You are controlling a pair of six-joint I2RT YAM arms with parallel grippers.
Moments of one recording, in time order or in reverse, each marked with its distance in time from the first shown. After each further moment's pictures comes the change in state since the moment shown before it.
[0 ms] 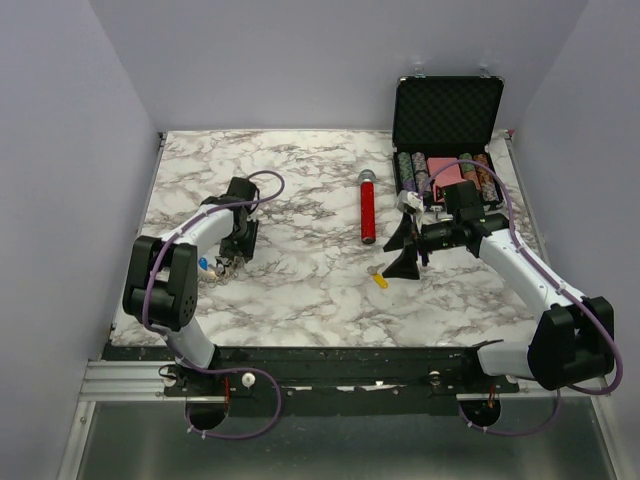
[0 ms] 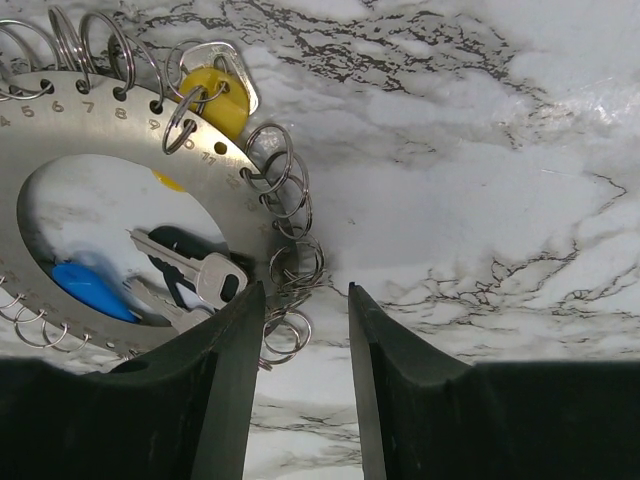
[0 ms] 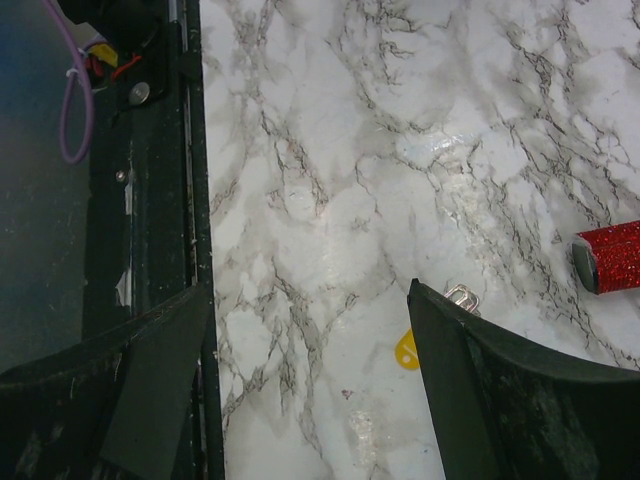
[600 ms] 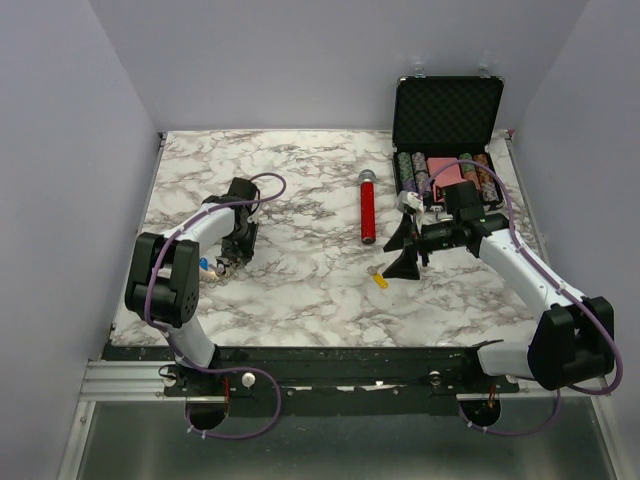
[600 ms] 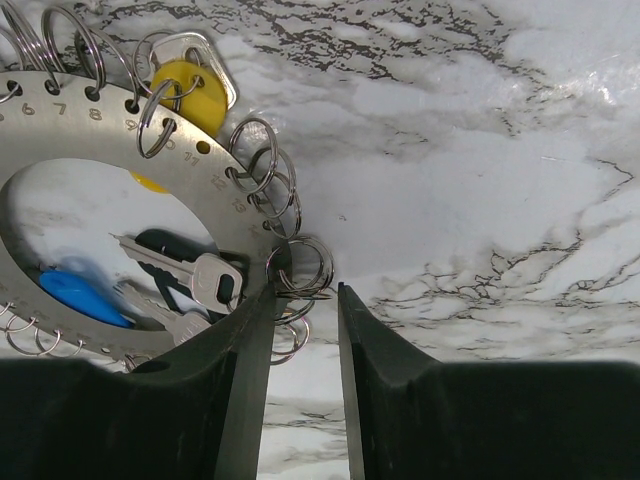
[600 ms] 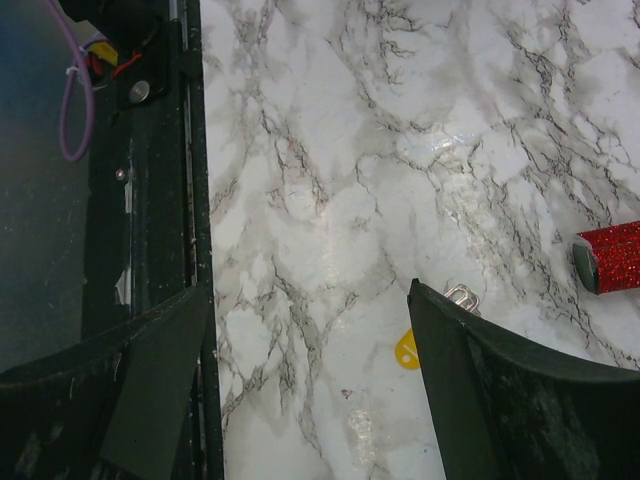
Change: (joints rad) left arm 0.000 0.029 0.011 -0.026 0.027 0.024; right arm 0.000 0.000 0.000 -0.006 0.000 -0.008
